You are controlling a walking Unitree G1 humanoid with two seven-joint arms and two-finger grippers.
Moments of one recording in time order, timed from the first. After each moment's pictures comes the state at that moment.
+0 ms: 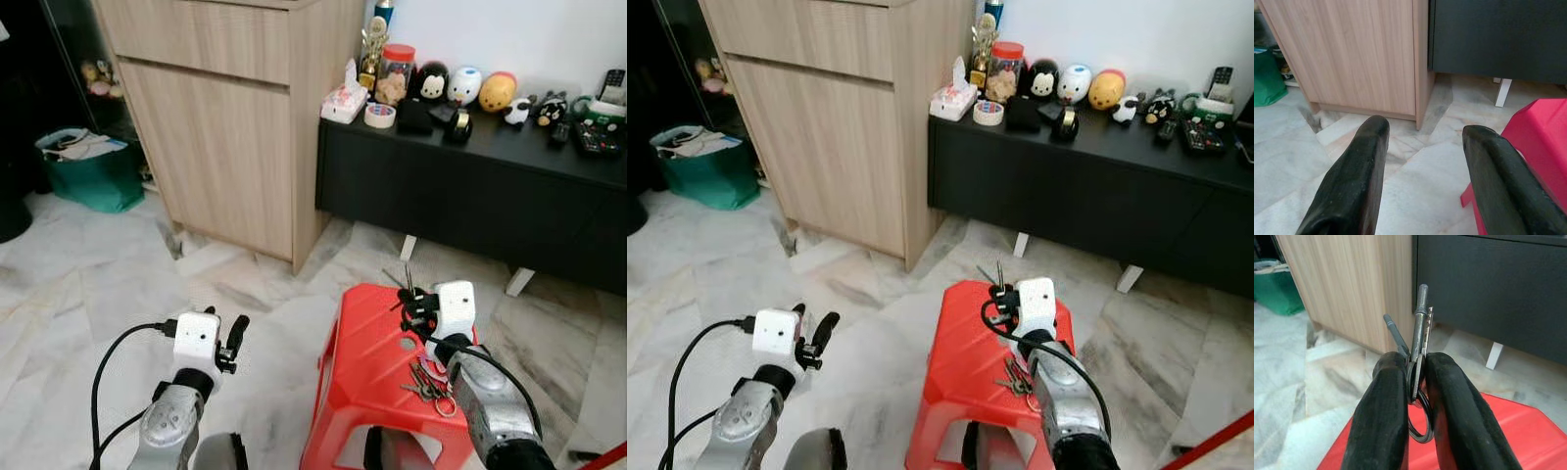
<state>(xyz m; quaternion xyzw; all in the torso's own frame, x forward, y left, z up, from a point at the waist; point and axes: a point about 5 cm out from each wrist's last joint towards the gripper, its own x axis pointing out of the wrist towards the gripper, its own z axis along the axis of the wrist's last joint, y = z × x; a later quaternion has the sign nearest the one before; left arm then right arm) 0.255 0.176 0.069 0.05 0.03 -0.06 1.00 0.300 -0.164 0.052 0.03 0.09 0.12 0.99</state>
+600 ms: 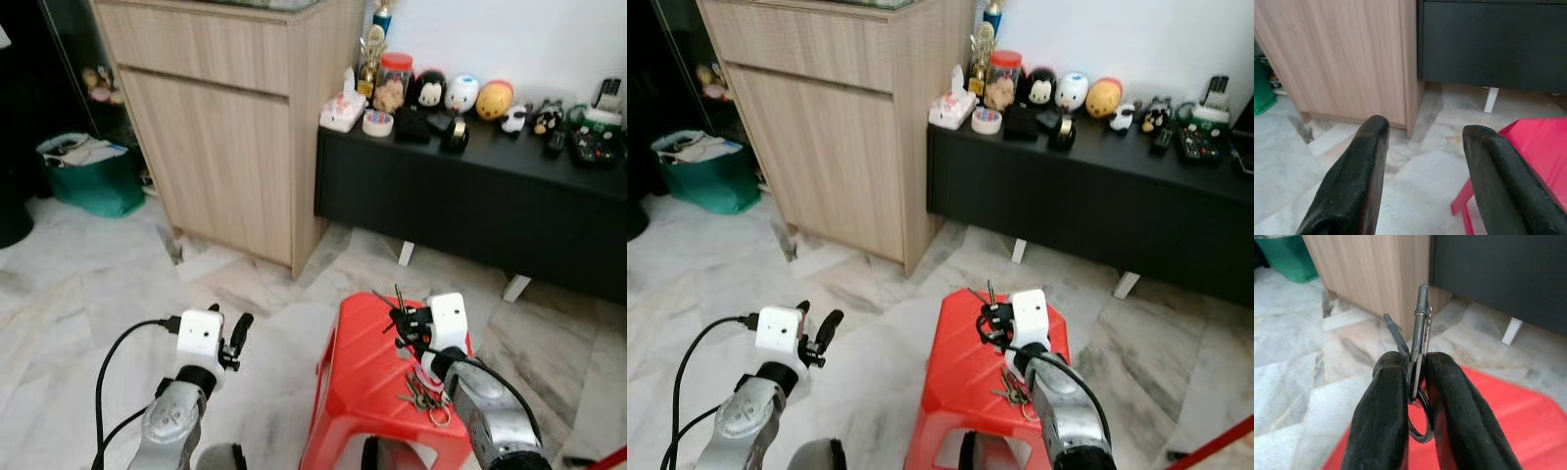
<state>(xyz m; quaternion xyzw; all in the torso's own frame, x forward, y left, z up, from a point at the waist) 0.258 0.170 0.071 0.05 0.03 -0.09 0.99 0.299 -0.156 0.045 0.02 0.17 0.16 0.97</state>
